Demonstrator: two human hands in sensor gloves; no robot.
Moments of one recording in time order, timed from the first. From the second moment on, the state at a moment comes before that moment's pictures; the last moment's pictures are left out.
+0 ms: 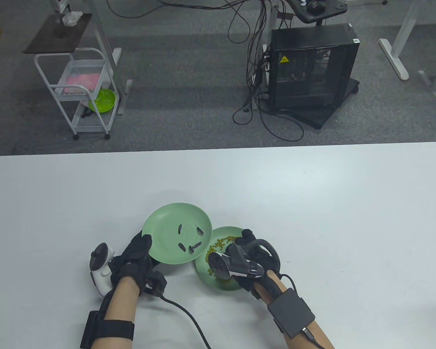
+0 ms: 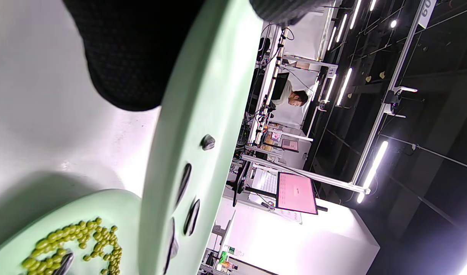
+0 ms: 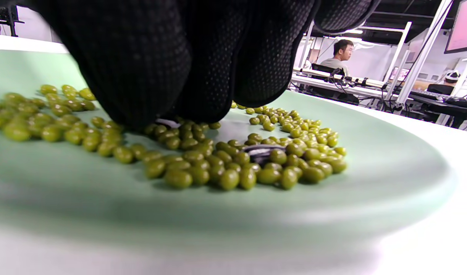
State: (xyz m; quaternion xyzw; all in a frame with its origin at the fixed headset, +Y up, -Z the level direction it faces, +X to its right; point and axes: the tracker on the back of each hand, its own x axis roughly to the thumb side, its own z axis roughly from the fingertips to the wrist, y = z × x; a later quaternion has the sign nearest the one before) left_hand -0.280 -0.804 -0.330 -0.12 0.10 0.76 0.63; right_hand 0.006 -0.761 -0.318 -0.24 -0.02 -0.97 0.08
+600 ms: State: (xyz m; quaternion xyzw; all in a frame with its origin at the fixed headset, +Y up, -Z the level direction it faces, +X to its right) left_hand -0.279 -0.804 -0.330 -0.12 0.10 0.76 0.63; right_hand 0.002 -0.762 -0.316 -0.25 -0.02 -0.96 0.10
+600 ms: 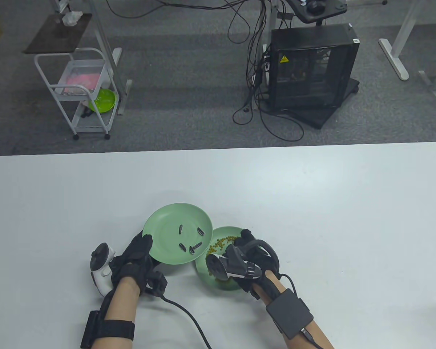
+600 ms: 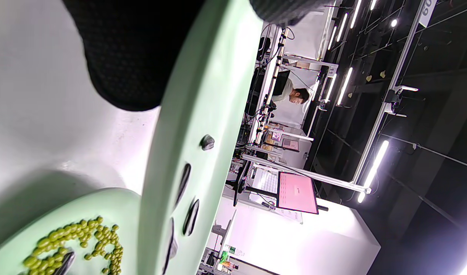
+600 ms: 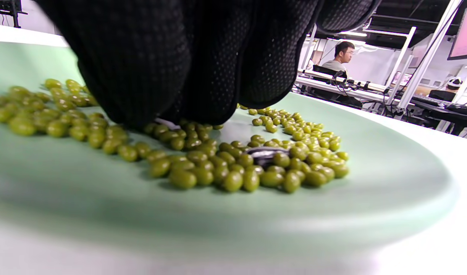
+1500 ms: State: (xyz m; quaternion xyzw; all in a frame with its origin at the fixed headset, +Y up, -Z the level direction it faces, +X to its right) left_hand -0.278 -0.805 -0.330 -0.12 0.10 0.76 0.63; right_hand -0.007 -0.764 -0.314 -0.24 -0.02 -0.96 0.13
